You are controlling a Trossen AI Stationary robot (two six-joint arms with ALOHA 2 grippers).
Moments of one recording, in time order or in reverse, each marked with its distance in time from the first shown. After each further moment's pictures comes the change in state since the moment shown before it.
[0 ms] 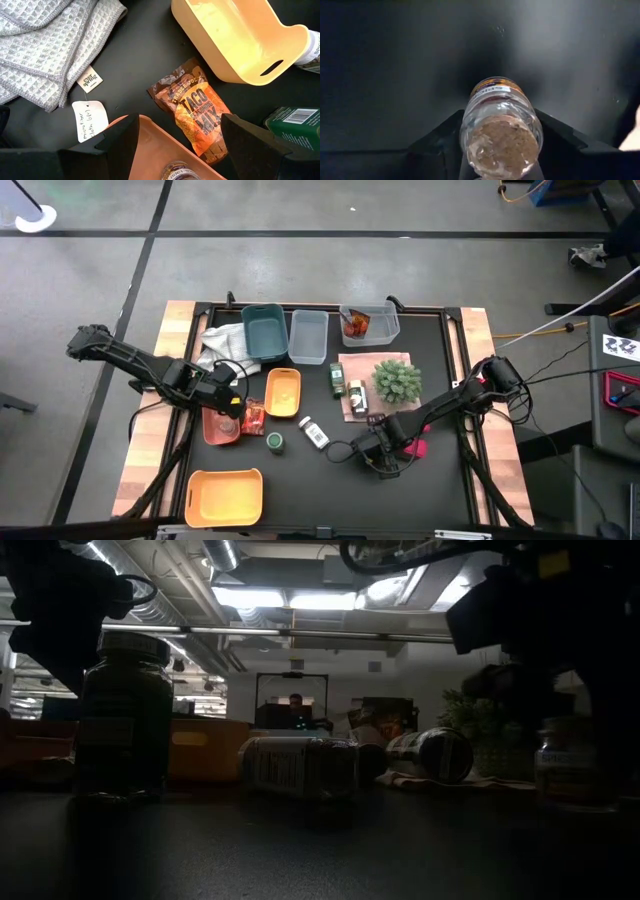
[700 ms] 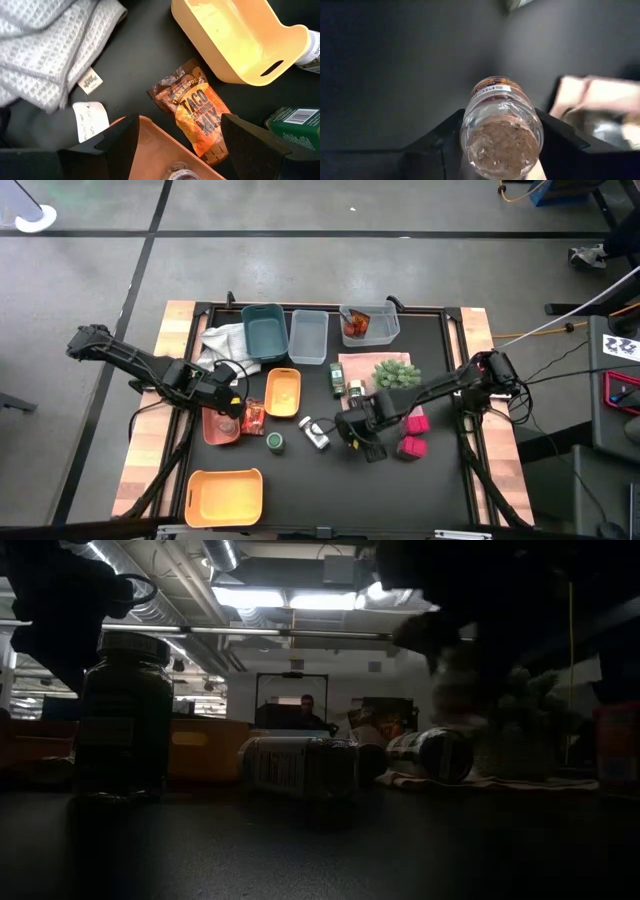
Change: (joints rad) left arm 0.000 0.000 0.000 0.002 -0.008 0.013; right arm -0.159 0.000 0.225 -0.132 0.000 -0.272
